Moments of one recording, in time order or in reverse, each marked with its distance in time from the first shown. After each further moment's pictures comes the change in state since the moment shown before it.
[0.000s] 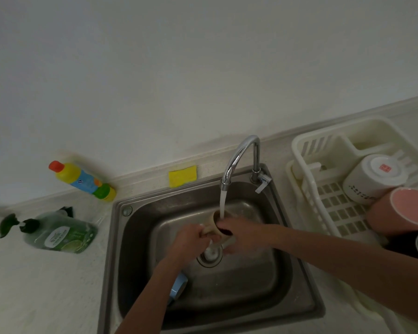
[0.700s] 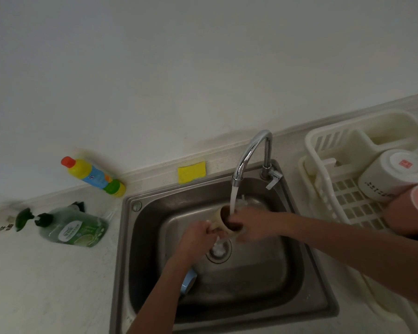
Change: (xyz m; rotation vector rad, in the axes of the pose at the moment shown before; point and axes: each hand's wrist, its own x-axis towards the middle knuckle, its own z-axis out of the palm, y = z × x) left_hand -0.002 -0.008 0.002 -0.062 0.027 -0.036; right_hand 0.013 0.005 -0.010 -0.093 -0.069 -0.009
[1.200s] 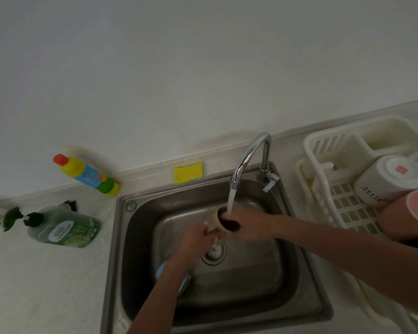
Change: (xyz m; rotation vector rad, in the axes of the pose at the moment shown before) left_hand 0.008 -0.002 0.009 -0.068 0.000 -0.020; right_hand 0.005 0.006 0.001 0.021 0.025 0.040
